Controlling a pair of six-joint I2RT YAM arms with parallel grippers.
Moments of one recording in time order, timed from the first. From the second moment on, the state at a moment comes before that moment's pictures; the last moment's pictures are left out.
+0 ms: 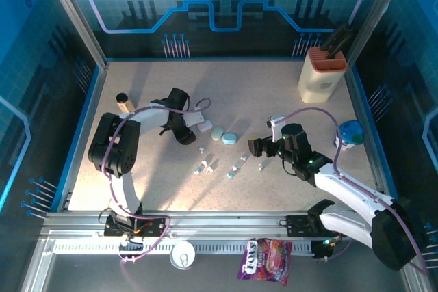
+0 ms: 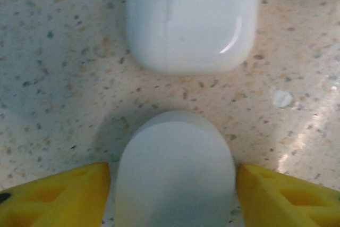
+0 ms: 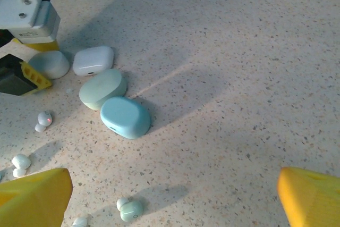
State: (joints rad) left arm -0.28 1.88 1.16 -0.57 0.13 0.71; right arm 0.51 1.02 0.48 -0.03 -0.02 0.22
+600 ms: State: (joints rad) left arm -0.28 1.75 1.10 -0.53 0.20 0.68; right arm 0.40 1.10 0.62 -0.20 -0.25 0.48
